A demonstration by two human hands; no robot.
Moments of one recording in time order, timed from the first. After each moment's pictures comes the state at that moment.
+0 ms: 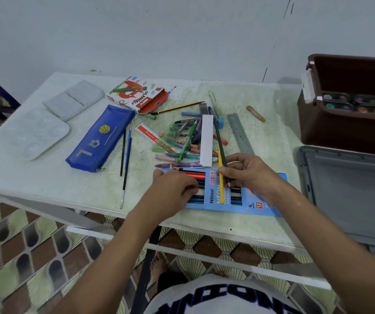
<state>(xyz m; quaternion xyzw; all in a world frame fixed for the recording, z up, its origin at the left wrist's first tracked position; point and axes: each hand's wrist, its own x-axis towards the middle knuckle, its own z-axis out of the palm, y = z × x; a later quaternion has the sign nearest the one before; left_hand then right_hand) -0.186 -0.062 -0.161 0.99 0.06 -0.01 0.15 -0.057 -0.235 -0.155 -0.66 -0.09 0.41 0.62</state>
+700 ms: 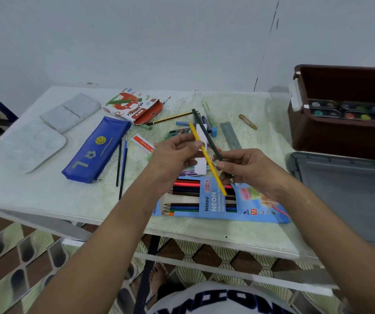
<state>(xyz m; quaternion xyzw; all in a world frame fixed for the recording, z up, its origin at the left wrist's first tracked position) -0.130 -0.064 -0.111 0.62 0.23 0.08 0.75 -0.048 -0.243 -0.119 -0.66 -0.17 0.39 0.62</state>
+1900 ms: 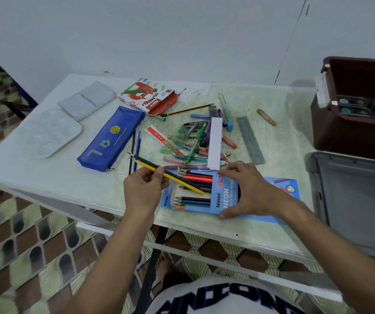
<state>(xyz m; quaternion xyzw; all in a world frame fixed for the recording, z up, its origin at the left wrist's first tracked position) -0.207 -0.049 -0.153 0.63 0.45 0.25 0.58 -0.065 -0.238 -0.157 -0.84 -0.45 0.24 0.19</state>
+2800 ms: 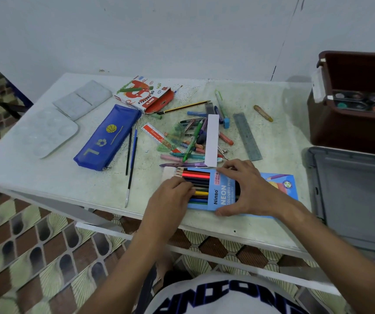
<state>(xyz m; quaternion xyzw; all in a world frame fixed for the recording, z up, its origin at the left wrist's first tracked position) -0.214 -0.076 -0.186 0.96 0.11 0.17 0.19 -0.068 -0.244 -0.168 -0.83 -0.46 0.20 0.25</state>
